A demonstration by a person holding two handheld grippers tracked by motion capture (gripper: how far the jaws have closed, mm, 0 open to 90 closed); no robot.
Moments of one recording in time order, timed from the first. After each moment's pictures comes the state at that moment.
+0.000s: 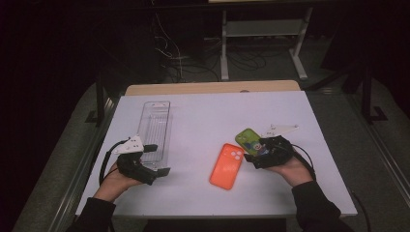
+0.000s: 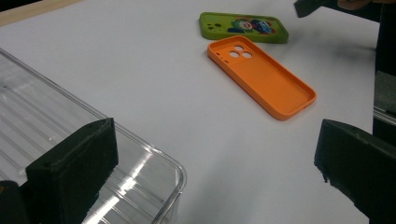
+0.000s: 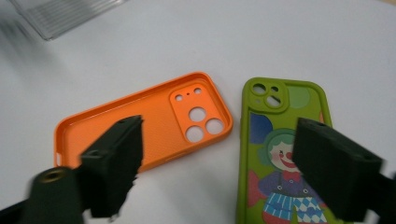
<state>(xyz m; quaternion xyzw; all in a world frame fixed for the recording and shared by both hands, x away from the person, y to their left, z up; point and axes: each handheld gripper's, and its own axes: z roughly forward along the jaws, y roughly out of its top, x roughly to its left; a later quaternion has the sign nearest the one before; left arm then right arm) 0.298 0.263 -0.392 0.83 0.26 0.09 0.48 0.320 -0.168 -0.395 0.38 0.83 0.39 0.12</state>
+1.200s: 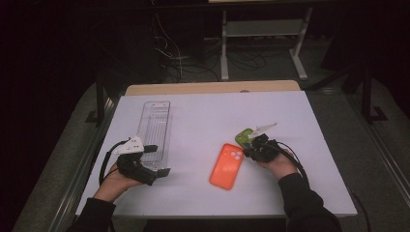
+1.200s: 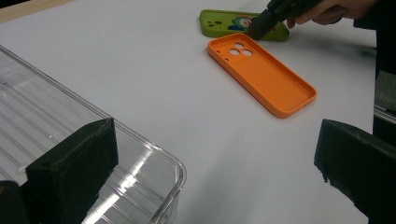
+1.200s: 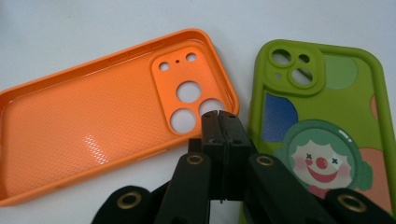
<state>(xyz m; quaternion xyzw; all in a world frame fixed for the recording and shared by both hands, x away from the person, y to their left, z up) 0.298 0.263 -0.392 0.84 0.26 0.09 0.47 0.351 -0.147 -0.431 0.38 0.86 0.33 0.08</state>
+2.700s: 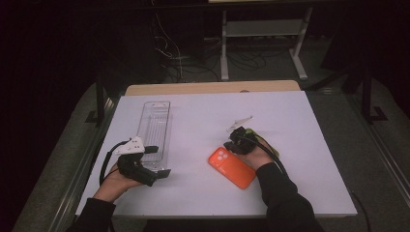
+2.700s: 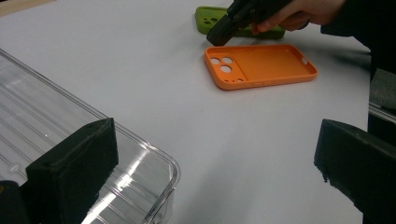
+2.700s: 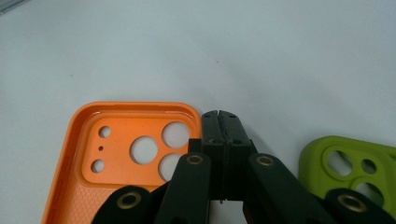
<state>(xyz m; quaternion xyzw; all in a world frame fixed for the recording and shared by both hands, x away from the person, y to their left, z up) 0.297 0.262 -0.392 0.84 0.26 0.08 0.47 0.381 -0.091 -0.435 0.35 0.87 0.33 0.09</state>
